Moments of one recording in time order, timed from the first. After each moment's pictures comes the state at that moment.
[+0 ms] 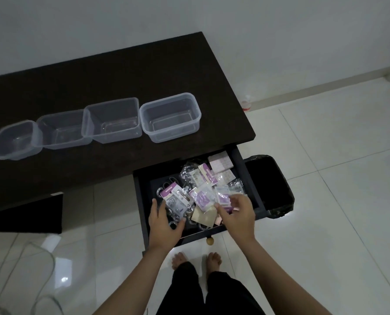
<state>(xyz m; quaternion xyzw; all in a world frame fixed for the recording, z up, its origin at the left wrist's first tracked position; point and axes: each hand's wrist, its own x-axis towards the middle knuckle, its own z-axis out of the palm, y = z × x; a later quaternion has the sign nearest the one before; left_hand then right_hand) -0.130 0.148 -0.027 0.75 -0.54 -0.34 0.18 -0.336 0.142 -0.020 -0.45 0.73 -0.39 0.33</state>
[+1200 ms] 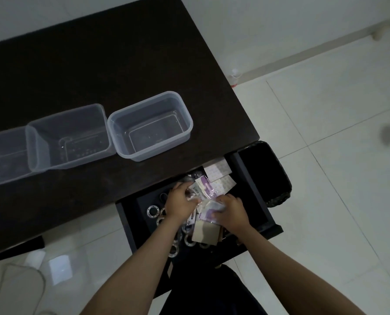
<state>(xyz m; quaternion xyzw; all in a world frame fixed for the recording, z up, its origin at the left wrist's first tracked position) -0.175 -0.005 -0.081 0.66 -0.59 -0.46 0.10 -0.337 0.056 -0.085 -0.49 0.76 -0.08 0.43</state>
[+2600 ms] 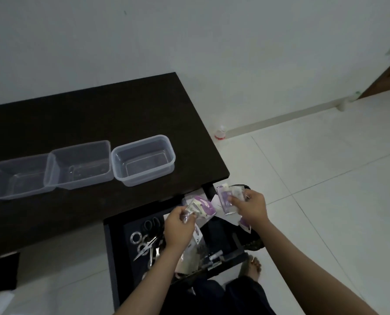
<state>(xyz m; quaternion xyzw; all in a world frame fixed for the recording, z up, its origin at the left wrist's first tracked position) -0.243 0.035 0.005 0.68 -0.47 -0.46 0.33 -0.453 0.020 0.022 -0.37 0.76 -0.37 0.38</state>
